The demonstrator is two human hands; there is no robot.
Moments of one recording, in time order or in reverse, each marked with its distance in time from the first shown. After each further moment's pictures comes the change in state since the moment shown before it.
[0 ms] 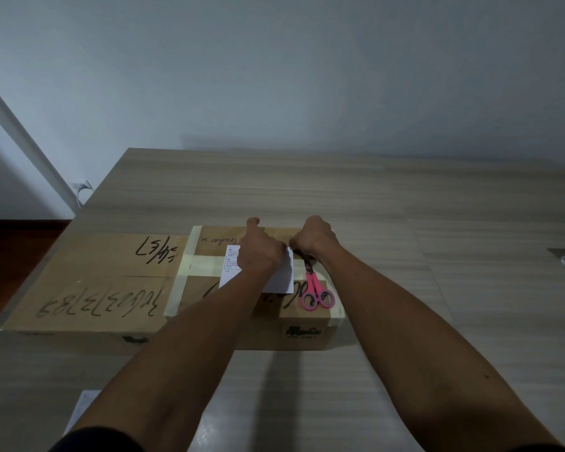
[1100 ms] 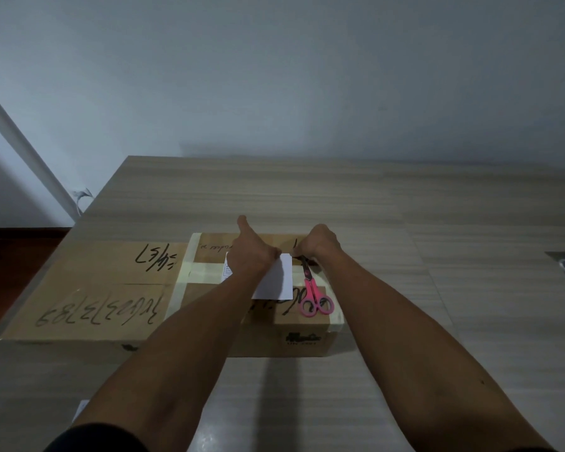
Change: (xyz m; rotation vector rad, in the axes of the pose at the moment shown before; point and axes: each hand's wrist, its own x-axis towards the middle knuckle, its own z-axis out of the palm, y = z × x) left_hand 0.012 -0.005 -0.013 0.113 0.020 0.065; right_hand 0.009 0.007 -0.004 0.066 -0.056 0.118
